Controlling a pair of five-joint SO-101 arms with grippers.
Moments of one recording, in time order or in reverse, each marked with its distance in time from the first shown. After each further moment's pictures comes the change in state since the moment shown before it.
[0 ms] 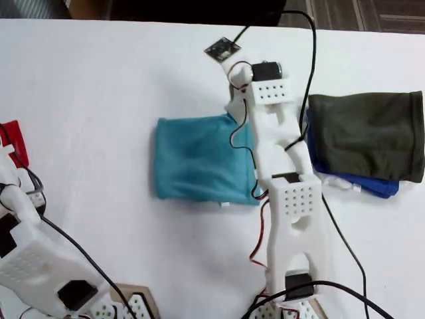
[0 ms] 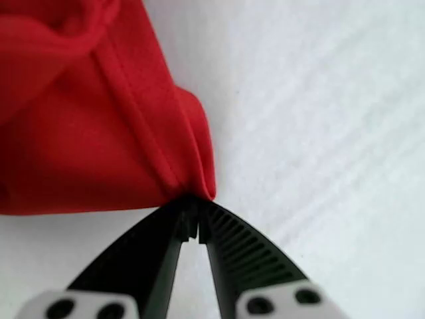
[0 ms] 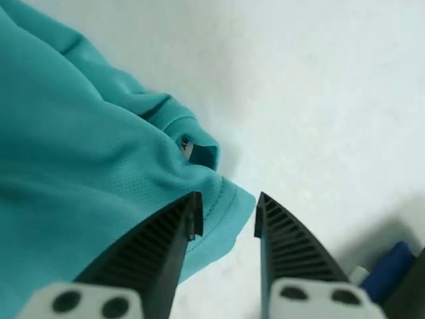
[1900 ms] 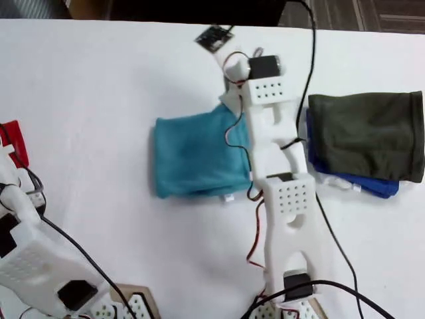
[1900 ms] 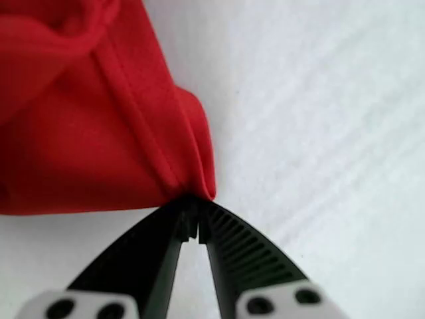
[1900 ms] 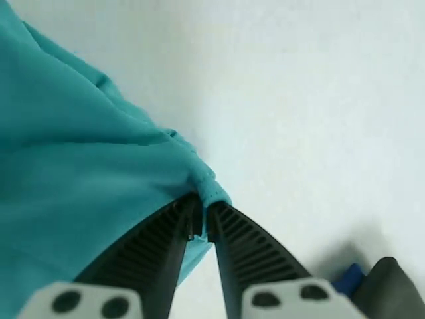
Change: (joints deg) left arm 0.0 0.0 0.0 0.0 0.0; right arm -2.9 2.9 -14.9 5.2 3.8
